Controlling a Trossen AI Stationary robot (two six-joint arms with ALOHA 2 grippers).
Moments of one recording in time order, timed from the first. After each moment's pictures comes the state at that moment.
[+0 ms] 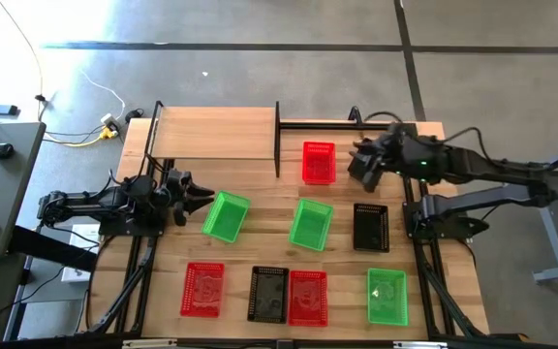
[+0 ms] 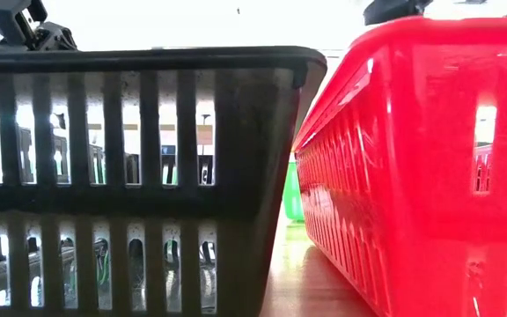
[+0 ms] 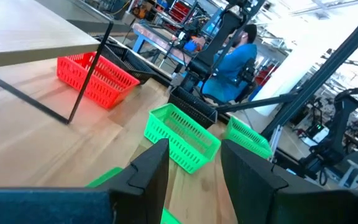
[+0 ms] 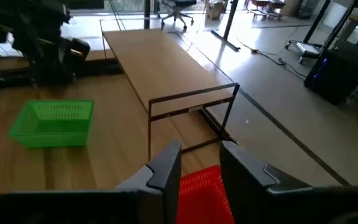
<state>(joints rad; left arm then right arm) 0.17 0.04 0.05 -0.08 -0.04 -0.55 -0.08 0.85 0.97 -0.50 0.42 0.01</state>
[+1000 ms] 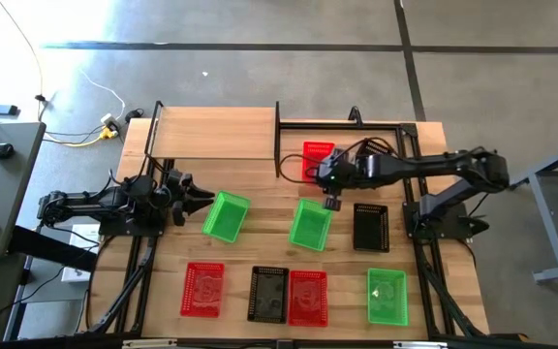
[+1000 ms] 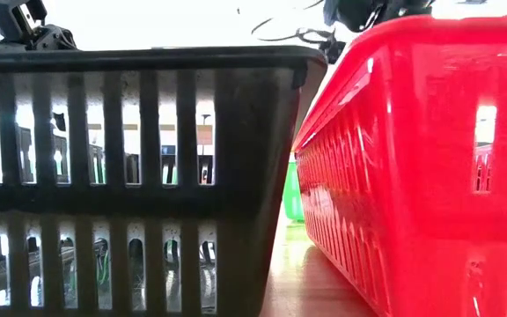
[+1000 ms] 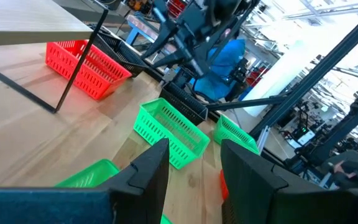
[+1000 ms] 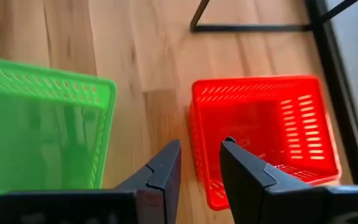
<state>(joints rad) 0.17 0.04 0.05 -0.09 0.00 -0.62 -0.14 1.45 0.99 -0.55 0.25 -0.11</state>
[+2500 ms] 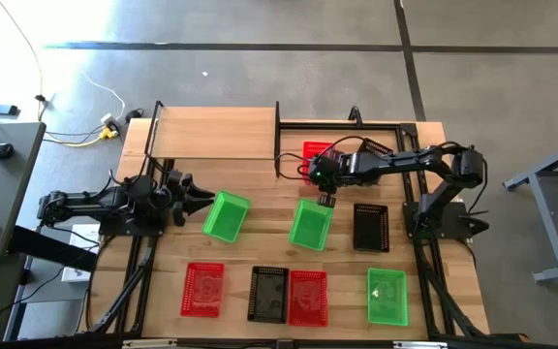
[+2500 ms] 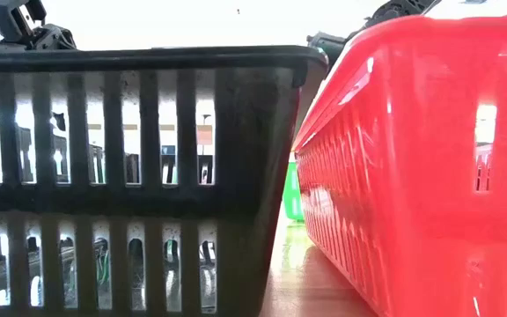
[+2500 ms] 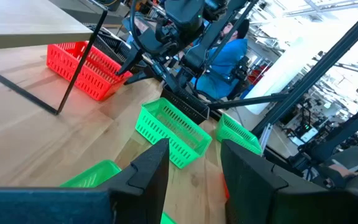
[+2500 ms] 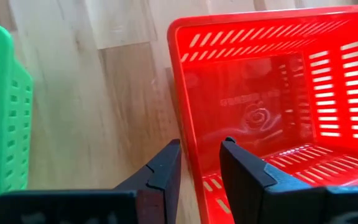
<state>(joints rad) 0.17 0.04 0.05 -0.09 0.00 -0.59 -0.24 1.64 0.98 -0.50 0.23 -0.10</state>
